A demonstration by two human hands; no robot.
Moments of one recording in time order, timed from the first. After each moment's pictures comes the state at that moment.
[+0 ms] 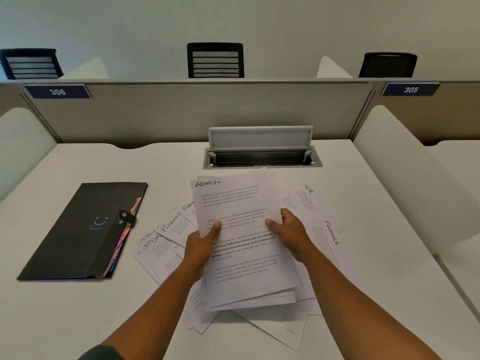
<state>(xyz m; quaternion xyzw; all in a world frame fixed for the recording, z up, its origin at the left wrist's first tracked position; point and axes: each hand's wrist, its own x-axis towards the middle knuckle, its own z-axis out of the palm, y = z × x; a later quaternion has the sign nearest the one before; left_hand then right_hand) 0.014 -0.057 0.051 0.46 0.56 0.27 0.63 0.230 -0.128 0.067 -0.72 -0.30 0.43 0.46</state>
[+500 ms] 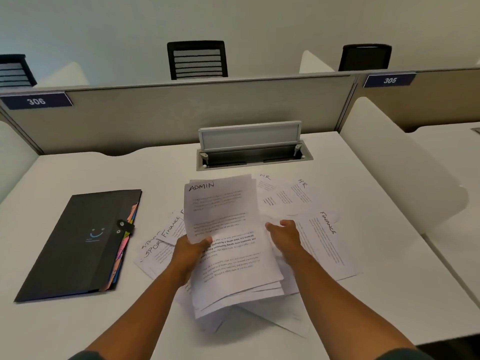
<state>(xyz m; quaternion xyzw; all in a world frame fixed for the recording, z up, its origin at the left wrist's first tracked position) -0.026 -0.036 0.050 0.50 0.56 0.22 0.62 0.199 -0.122 0.047 -0.81 -0.10 0.39 0.43</state>
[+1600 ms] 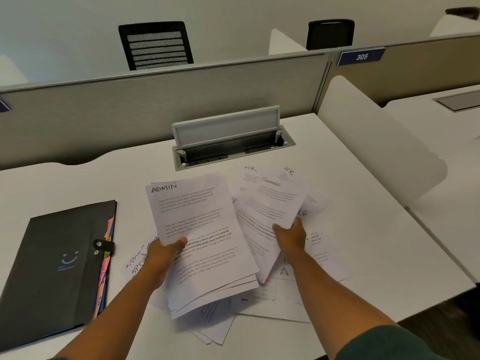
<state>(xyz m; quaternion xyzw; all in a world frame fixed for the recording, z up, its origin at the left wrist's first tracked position) -0.049 0.028 0.037 0.51 0.57 0.17 0.62 0.205 -0.128 0.009 -0.81 -0.02 0.25 0.52</state>
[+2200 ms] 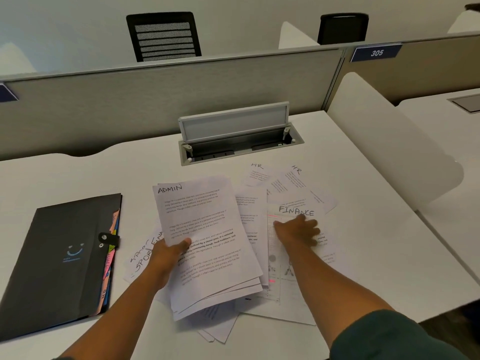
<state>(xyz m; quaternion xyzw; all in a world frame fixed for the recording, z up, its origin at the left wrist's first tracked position) -0.053 0.026 0.029 0.48 0.58 0.16 0.64 0.216 -0.099 0.013 -0.97 -0.05 0.22 0.12</state>
